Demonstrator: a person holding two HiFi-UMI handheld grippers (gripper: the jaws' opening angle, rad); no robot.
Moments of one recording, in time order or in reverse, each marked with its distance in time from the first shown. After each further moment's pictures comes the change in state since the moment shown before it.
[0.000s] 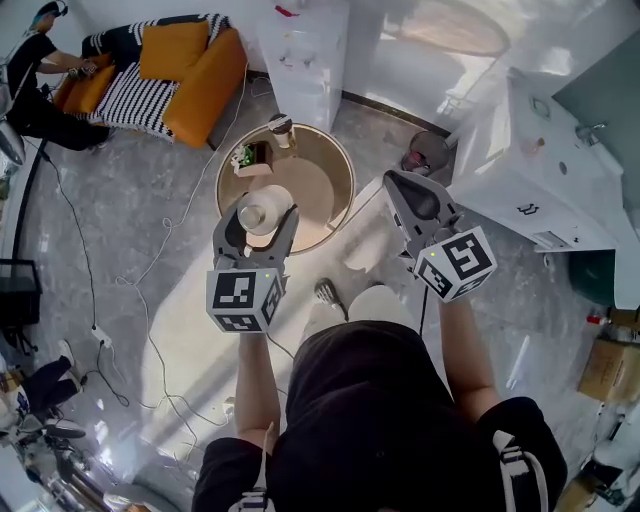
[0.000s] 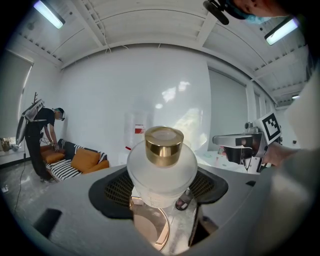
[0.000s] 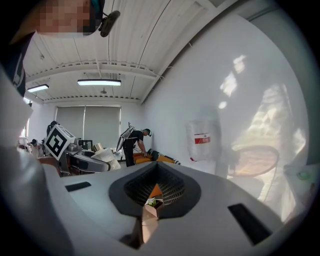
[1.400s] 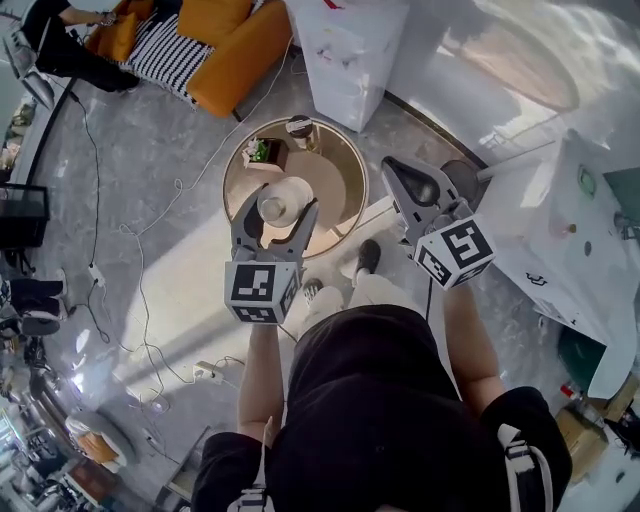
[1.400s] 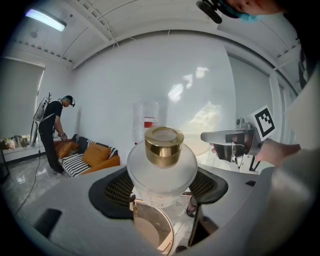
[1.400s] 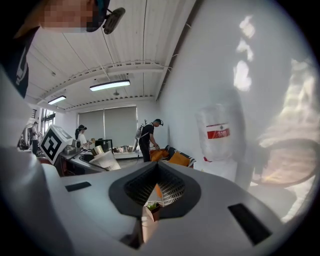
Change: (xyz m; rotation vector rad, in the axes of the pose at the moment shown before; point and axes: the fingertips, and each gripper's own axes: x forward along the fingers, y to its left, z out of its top) left arm 0.153 -0.003 0.004 -0.049 0.067 0.198; right arm 0.131 -0.132 -0.006 0.005 0.049 0.290
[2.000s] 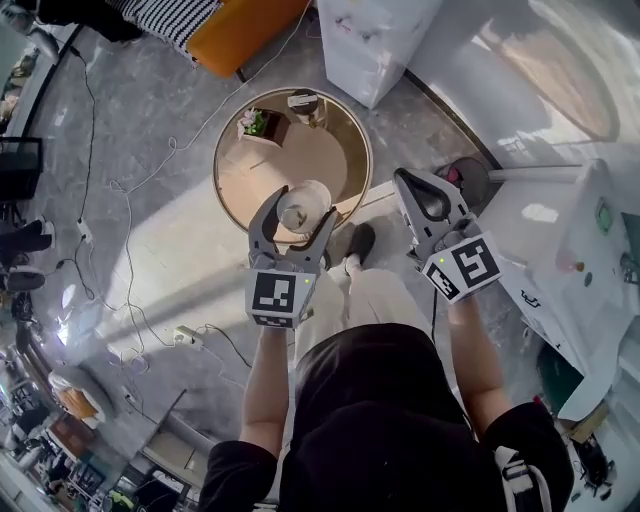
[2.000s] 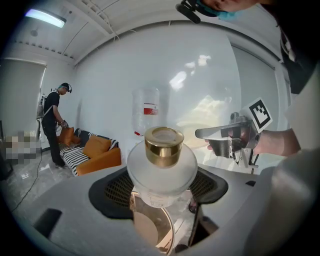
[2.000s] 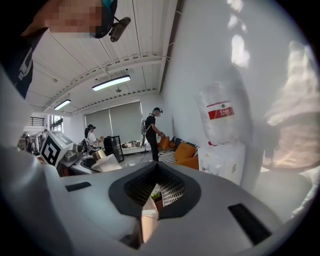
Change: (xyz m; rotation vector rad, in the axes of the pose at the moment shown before) left arm 0.066 -0.017 -0.072 0.002 0.038 0.042; right arm 0.030 -0.046 -0.080 0.042 0.081 0.124
